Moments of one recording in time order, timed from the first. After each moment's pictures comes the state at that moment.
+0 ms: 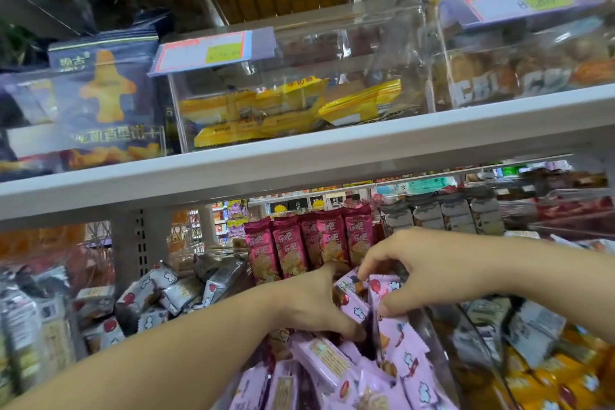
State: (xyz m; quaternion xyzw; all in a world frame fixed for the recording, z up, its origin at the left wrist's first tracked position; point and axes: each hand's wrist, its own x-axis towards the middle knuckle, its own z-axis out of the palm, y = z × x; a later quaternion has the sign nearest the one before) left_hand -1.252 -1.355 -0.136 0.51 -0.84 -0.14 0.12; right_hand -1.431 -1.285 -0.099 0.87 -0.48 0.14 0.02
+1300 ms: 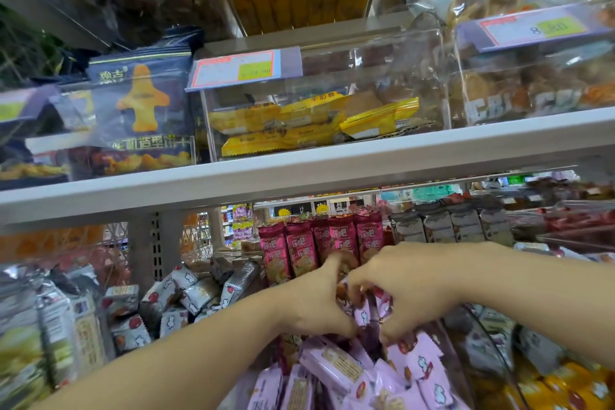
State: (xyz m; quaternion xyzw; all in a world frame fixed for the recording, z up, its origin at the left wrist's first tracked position) left_hand -1.238 -1.339 -0.128 0.46 -0.86 -0.15 0.17; right_hand -1.397 -1.290 -0.092 0.87 -0.47 -0.04 0.14
